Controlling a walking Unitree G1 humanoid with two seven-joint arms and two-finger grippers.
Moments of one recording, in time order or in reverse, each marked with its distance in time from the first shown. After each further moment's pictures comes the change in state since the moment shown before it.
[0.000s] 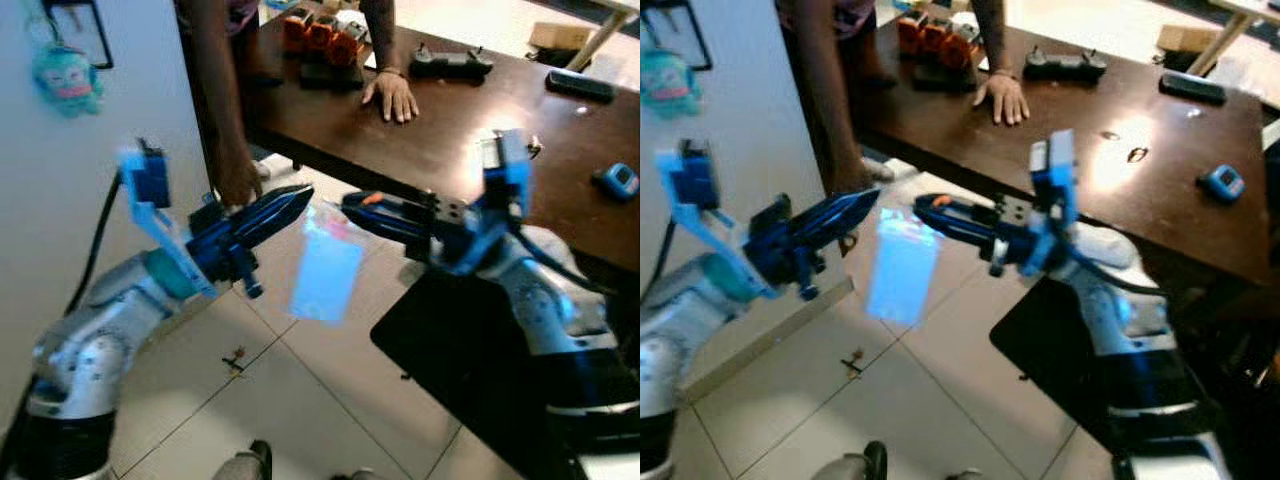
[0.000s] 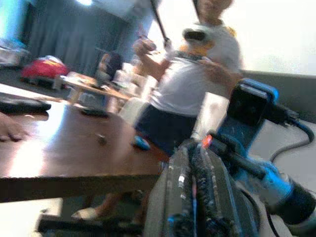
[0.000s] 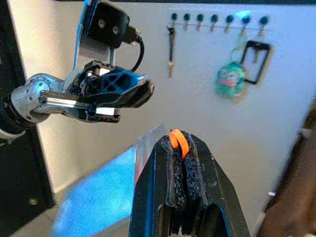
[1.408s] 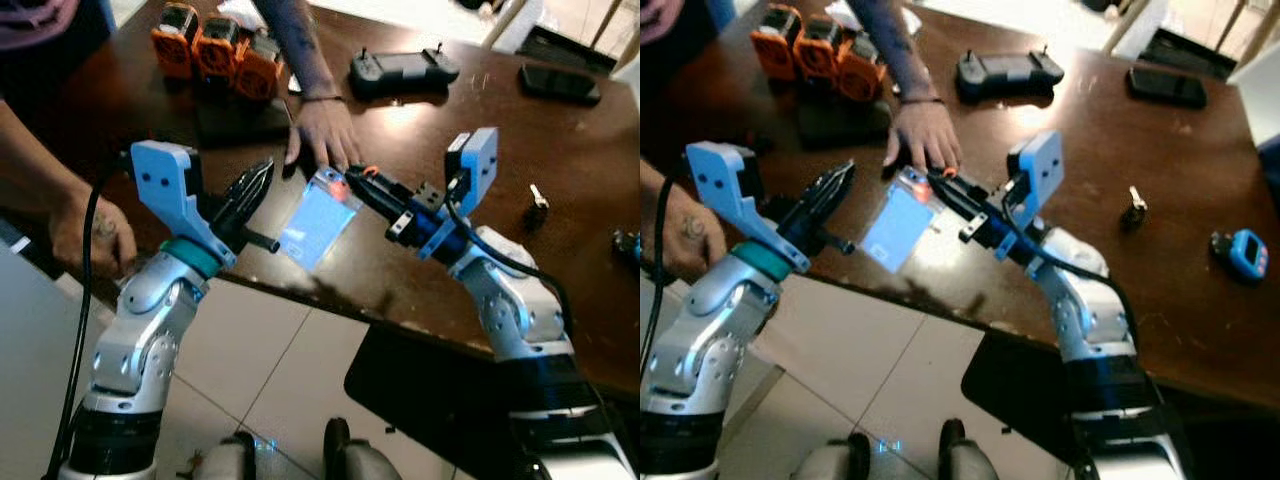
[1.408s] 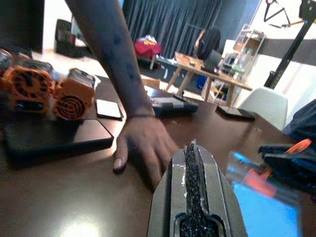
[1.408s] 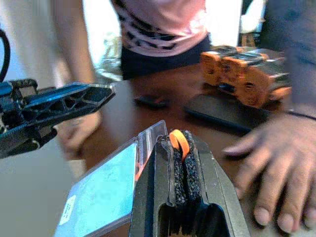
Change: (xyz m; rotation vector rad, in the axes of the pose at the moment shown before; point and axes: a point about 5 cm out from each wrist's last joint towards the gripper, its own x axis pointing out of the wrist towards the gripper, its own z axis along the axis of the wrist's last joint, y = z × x) left arm 0.012 0.029 -0.025 0.271 -0.047 0.559; right arm 0.017 -0.015 -0.033 0.019 0.034 -0.427
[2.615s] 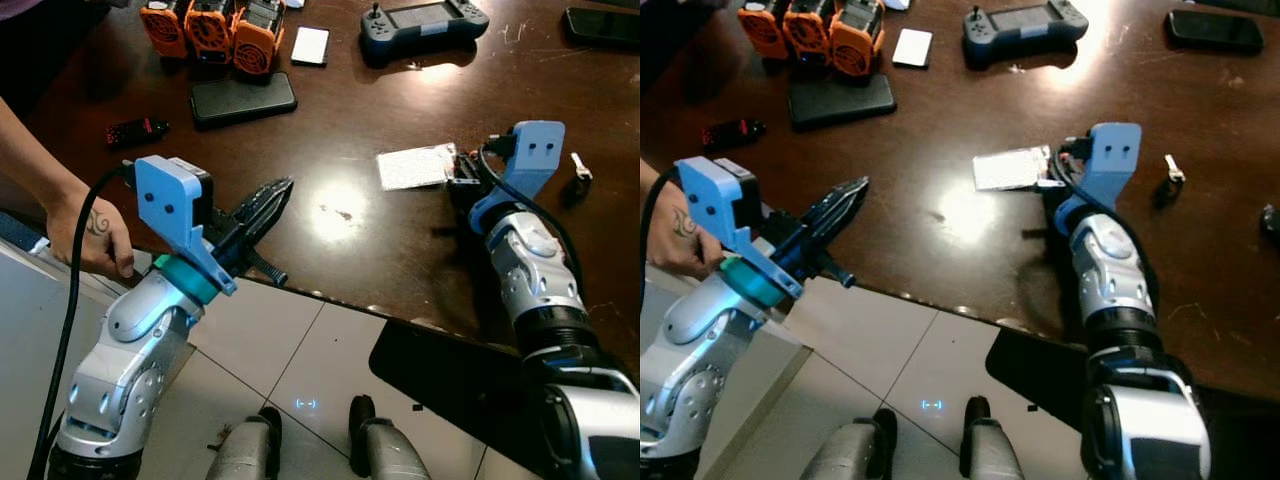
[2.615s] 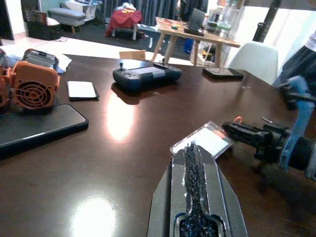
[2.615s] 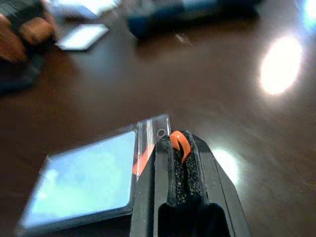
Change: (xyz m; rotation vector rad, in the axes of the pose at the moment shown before) left arm -0.017 -0.024 0.012 0.085 0.010 -0.114; right arm -0.036 -0.086 -0.010 -0.007 0.030 -0.753
